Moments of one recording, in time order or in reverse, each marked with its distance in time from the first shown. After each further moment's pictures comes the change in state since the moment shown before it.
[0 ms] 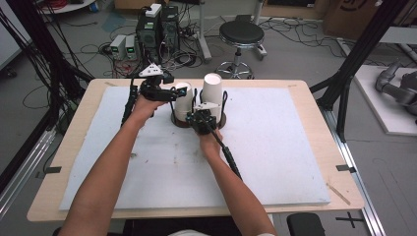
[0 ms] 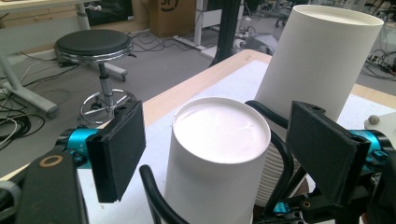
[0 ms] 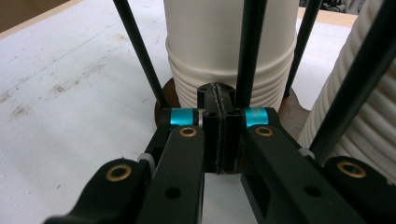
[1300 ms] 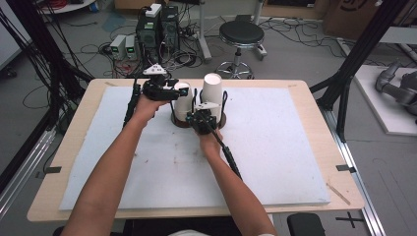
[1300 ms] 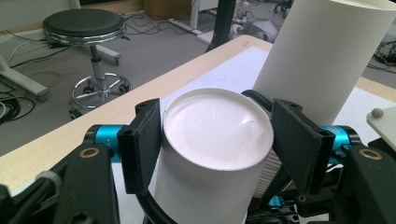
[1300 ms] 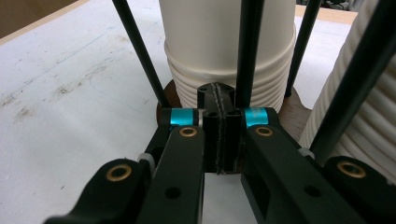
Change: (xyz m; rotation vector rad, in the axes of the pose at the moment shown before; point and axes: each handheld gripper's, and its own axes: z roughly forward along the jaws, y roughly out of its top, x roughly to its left) left arm 0.000 0.002 0.006 0.064 -0.016 -0.039; right arm -0.001 0.000 0.000 0.004 0.013 0.018
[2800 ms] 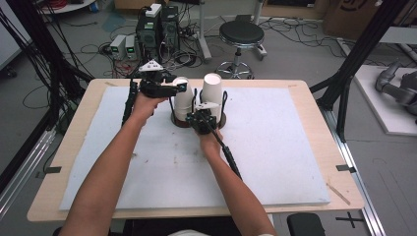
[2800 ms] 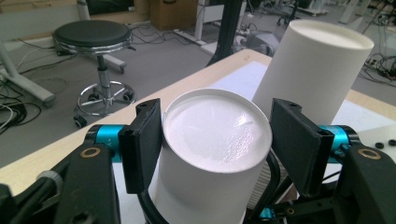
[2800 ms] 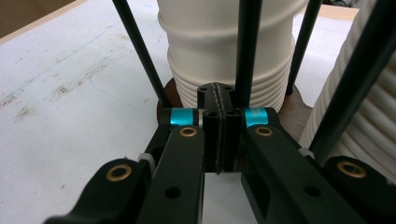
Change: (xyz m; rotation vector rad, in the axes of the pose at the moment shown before) left arm -0.004 0.013 -0.015 -0.063 0.028 -0.015; right arm -0.001 0.000 0.001 0.003 0.004 0.001
